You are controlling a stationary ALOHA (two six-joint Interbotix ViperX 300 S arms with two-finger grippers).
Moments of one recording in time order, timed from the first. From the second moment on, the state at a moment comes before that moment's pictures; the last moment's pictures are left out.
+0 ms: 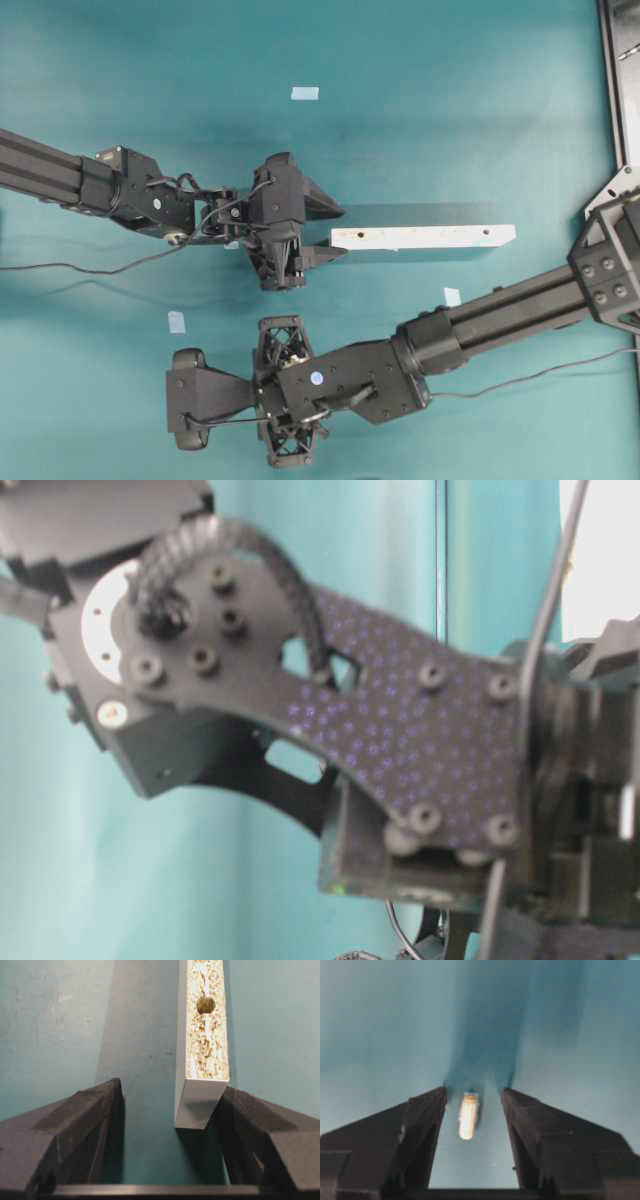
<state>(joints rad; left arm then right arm) 0.02 0.47 0.55 -0.07 -0.53 0.01 0.35 0.58 -0.18 0.00 0.96 0.44</state>
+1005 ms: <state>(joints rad) 0.02 0.46 0.55 -0.07 -0.53 0.02 0.36 0.58 -0.16 -0.01 0.98 0.49</state>
